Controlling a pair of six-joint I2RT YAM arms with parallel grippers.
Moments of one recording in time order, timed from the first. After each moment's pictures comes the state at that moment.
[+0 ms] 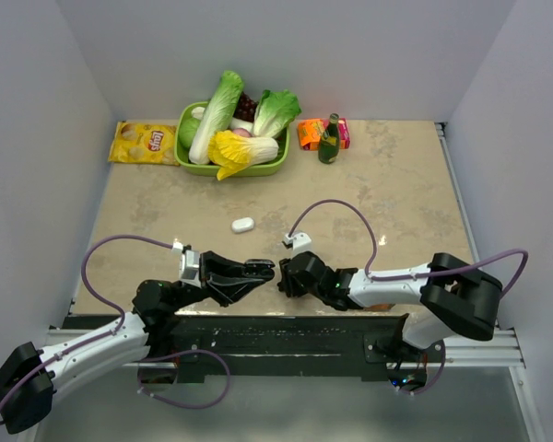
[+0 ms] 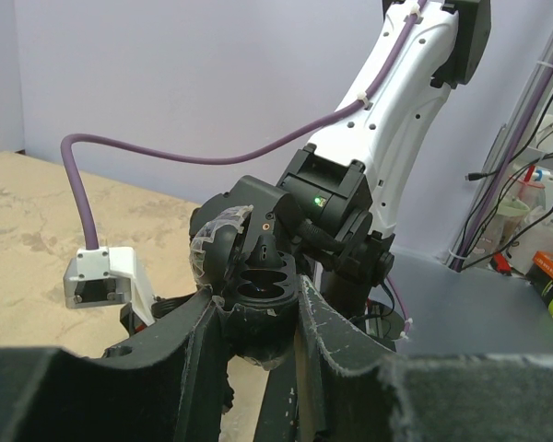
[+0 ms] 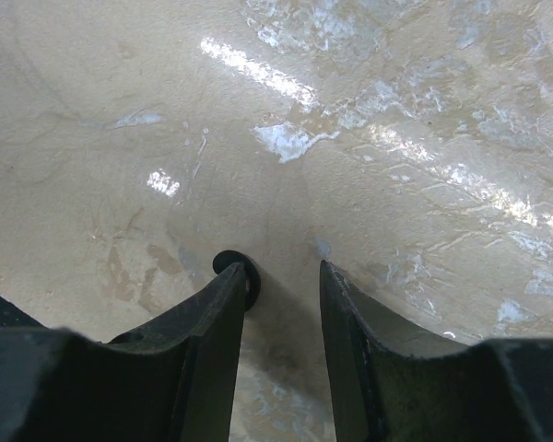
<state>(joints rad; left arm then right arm) -0.85 0.60 0.05 1.00 0.41 -0.43 1.10 1.47 0.55 0.14 0.31 0.58</state>
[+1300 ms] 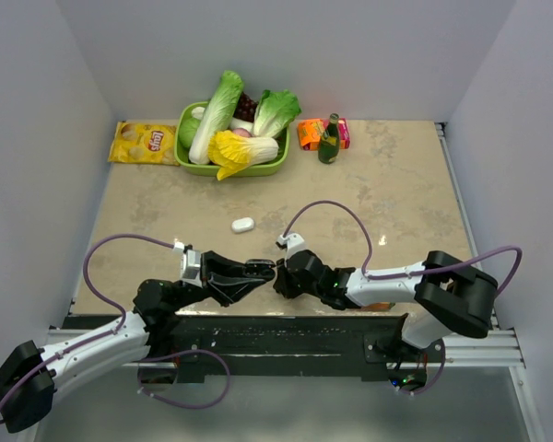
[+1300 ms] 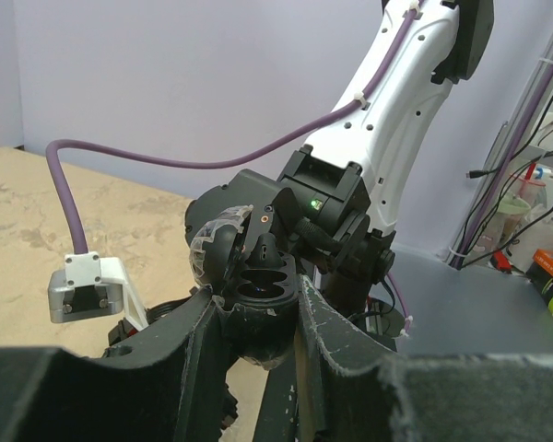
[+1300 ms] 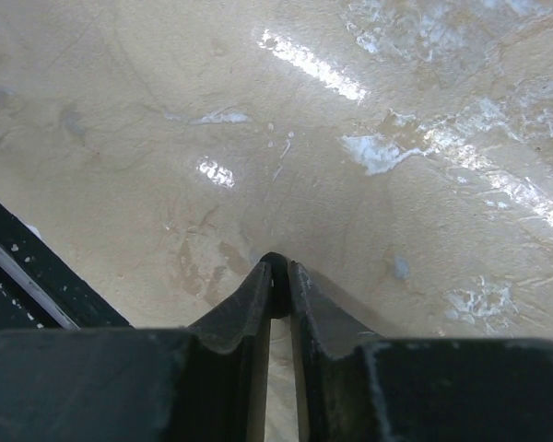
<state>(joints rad) -0.85 0.62 0.05 1.01 0.41 -0.43 1.10 1.50 0.56 0.24 0.18 0.58</state>
